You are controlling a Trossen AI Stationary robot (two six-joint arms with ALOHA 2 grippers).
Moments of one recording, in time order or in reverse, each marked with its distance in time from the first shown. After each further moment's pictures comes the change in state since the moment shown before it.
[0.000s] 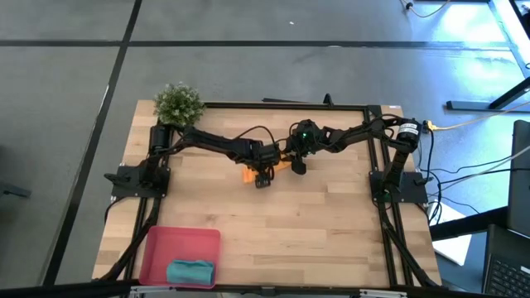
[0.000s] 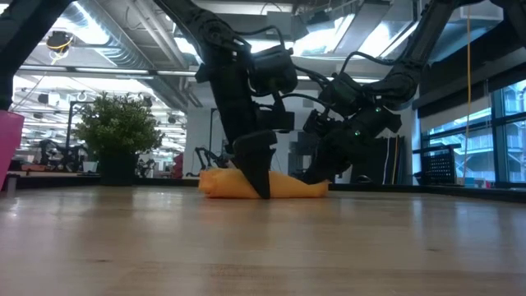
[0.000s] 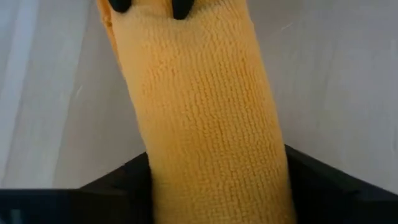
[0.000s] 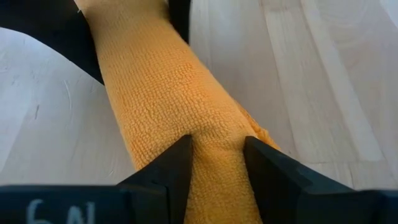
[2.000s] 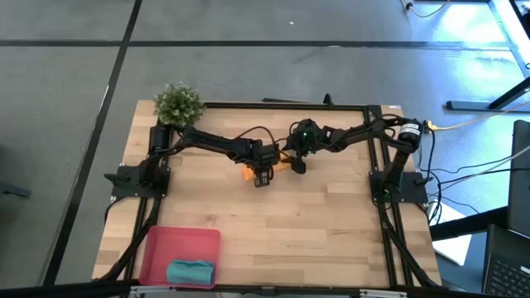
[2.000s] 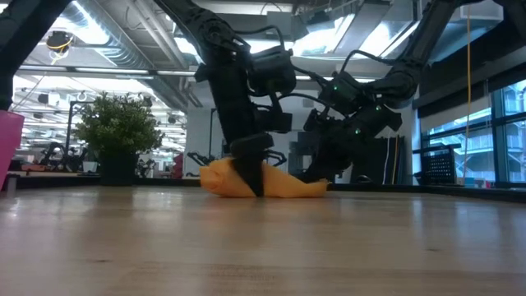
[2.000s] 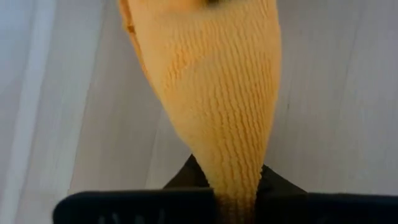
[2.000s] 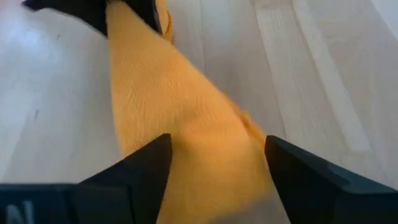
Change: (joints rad) left arm -0.009 -0.019 -0.002 -0.028 -0.019 0.004; right arm -0.009 -0.014 0.000 -0.018 0.013 0.027
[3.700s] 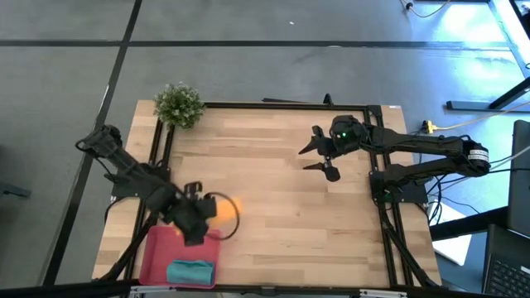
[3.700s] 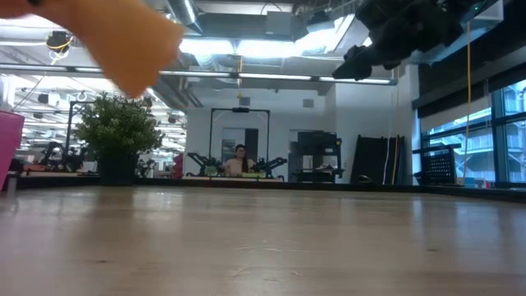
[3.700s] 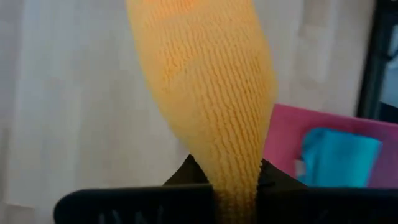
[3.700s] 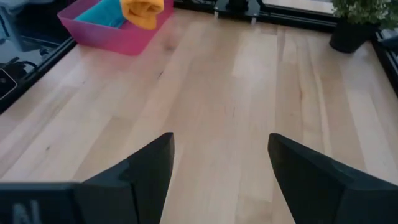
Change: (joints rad) left arm -0.800 -0.590 0.001 -0.680 -0.100 -0.763; right arm 0.152 -0.704 0.000 -0.499 -0.074 -0.137
